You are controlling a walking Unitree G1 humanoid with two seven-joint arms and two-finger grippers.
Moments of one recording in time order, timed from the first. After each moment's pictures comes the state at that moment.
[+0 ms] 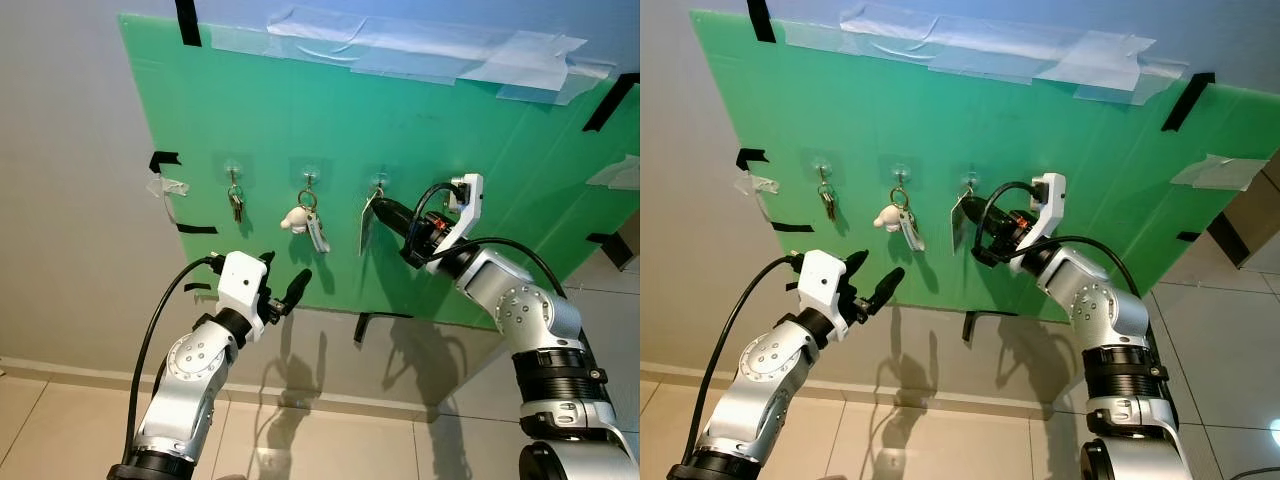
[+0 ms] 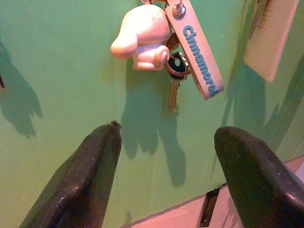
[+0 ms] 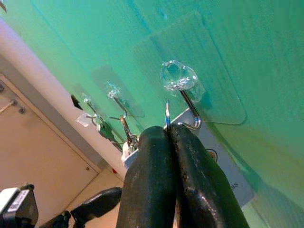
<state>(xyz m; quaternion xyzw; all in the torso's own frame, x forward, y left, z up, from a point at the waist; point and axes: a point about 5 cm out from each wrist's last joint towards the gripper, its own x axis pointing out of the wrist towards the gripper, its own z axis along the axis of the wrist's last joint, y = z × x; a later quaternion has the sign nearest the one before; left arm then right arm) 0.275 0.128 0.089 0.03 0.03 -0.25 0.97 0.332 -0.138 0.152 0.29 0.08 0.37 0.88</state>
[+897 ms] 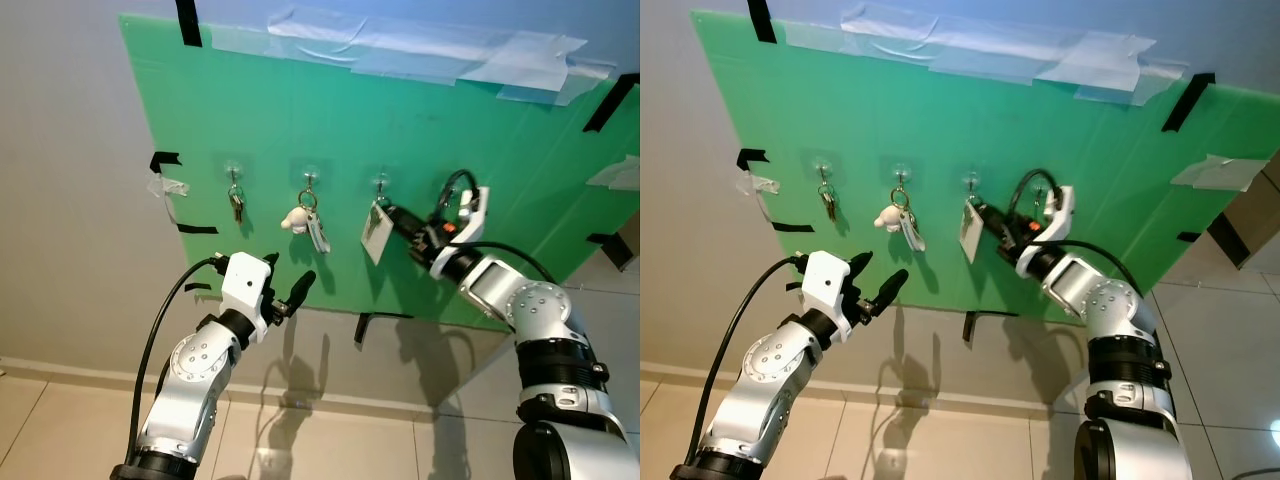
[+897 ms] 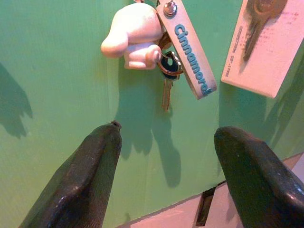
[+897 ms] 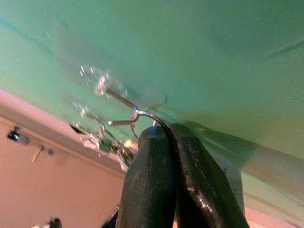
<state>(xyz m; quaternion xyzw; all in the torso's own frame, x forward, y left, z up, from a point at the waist) 0.274 0.124 0.088 0.02 0.03 -0.25 0.97 0.337 -0.147 0.132 0.43 0.17 0.32 0.83</state>
